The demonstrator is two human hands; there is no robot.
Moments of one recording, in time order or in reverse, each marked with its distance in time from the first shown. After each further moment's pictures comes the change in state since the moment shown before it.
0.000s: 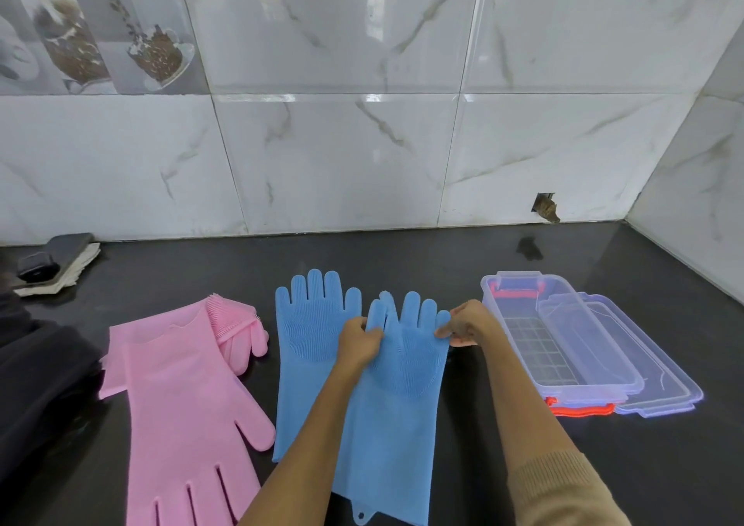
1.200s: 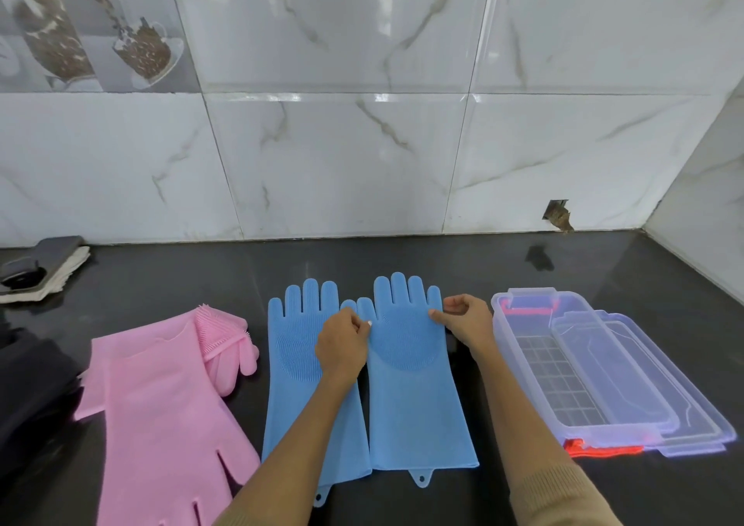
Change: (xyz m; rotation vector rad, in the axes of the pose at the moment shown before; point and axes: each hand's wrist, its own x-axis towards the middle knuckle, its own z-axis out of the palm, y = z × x) left_hand 0.036 0.000 -0.003 0.392 0.355 0.189; right_hand 0.027 -0.001 0.009 0.259 0.223 -0.365
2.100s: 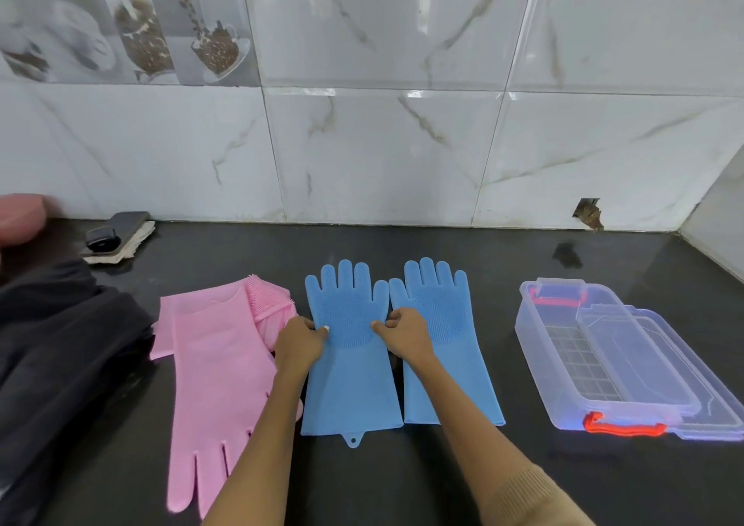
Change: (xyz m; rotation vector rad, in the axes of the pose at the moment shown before) left_hand -0.019 -0.083 -0.078 0.008 -0.045 -0.218; right_hand -0.098 -0.027 0.097 -0.233 -0.276 -0.136
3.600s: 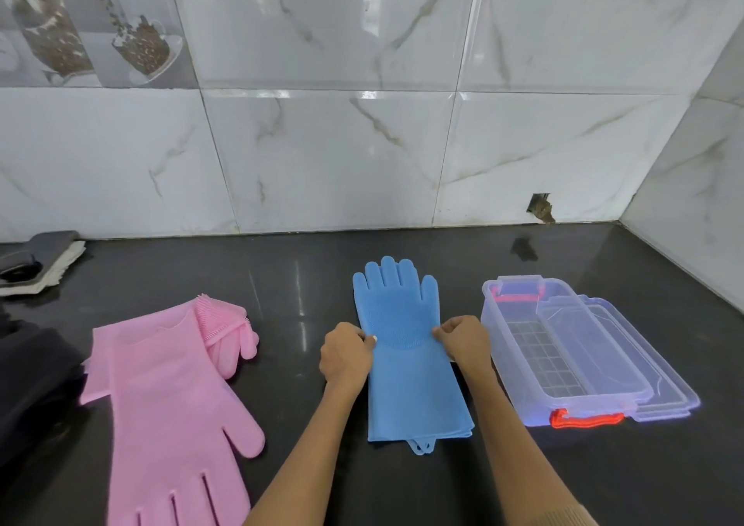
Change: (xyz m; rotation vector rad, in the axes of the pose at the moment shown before) left_hand -0.035 0.079 0.073 0.025 -0.109 0.069; right_hand 0.002 0.054 -0.100 -0.061 0.232 0.279
